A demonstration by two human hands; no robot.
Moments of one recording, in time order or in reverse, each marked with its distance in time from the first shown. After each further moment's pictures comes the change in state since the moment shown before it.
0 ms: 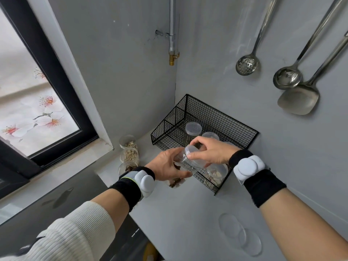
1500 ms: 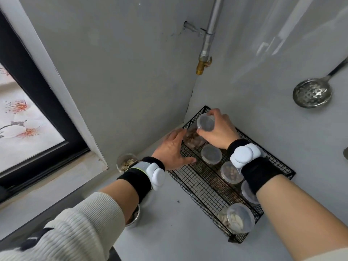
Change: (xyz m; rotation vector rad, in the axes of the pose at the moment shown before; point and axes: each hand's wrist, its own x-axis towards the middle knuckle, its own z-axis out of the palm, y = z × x) left_hand 0.158 -0.093 -0.071 0.161 0.105 -0.117; right_hand 0.209 -0.044 -0.079 -0.264 0.525 0.051
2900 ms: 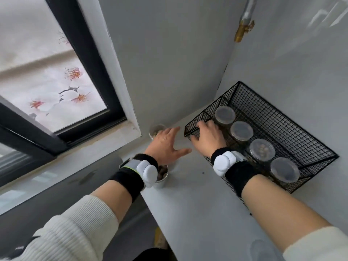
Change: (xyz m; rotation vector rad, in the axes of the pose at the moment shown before) left_hand -0.142 -0.050 -0.015 0.079 0.064 -0.240; right_hand -0.094 -0.053 0.131 -0.233 -0.131 -0.215
